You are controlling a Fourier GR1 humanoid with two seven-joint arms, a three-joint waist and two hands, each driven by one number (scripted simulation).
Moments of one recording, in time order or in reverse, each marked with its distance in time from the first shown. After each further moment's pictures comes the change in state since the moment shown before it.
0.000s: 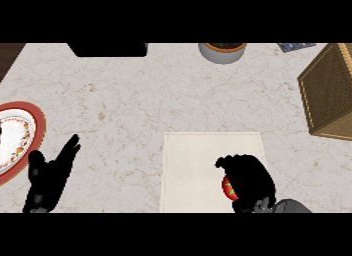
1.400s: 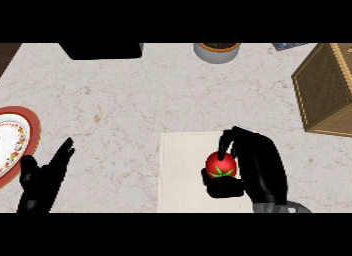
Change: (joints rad) left arm 0.043 -0.015 0.051 -0.035 -0.030 -0.031 0.017; right arm 0.049 0.223 -0.220 -0.209 0.192 -0.388 0.071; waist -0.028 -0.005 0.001
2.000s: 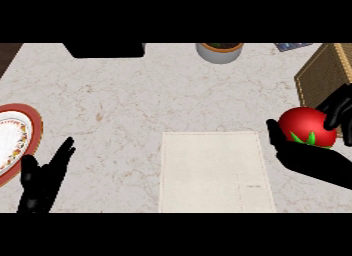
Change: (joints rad) left arm -0.003 -0.008 0.007 -0.002 -0.015 -0.008 -0.002; right arm -0.190 -0.061 -0.408 -0.364 -0.108 0.066 0.171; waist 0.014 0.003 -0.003
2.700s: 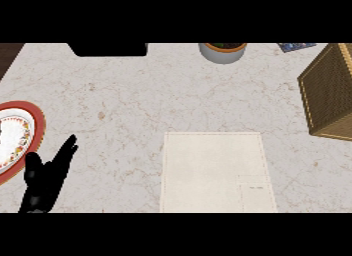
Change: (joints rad) left arm -0.018 -0.016 0.006 0.007 -0.020 -0.016 0.006; right arm -0.283 -0.264 -0.441 0.289 -0.275 0.143 -0.021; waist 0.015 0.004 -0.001
